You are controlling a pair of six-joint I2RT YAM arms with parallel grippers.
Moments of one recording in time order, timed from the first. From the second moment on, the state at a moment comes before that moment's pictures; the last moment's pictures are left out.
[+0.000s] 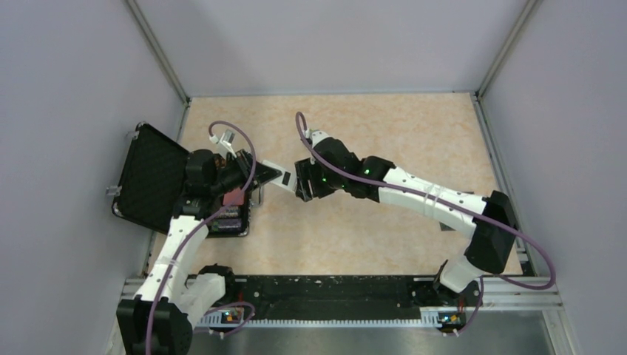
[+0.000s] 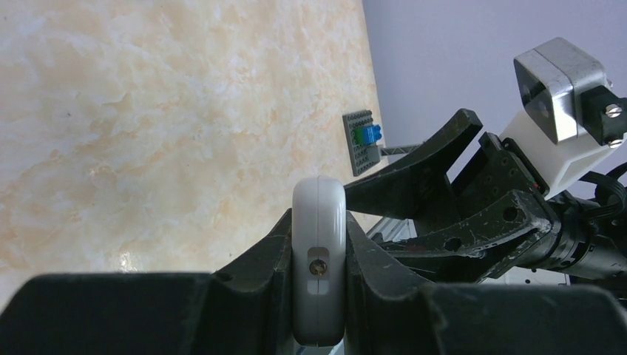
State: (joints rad) left arm -0.08 0.93 0.71 -0.12 0.75 -0.82; right arm 1.00 1.59 1.40 -0.52 0.05 0.50
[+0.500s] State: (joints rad) left arm -0.08 0.93 0.74 -0.14 0.75 -0.87; right arm 0.92 1.46 1.39 -0.49 0.02 0.61
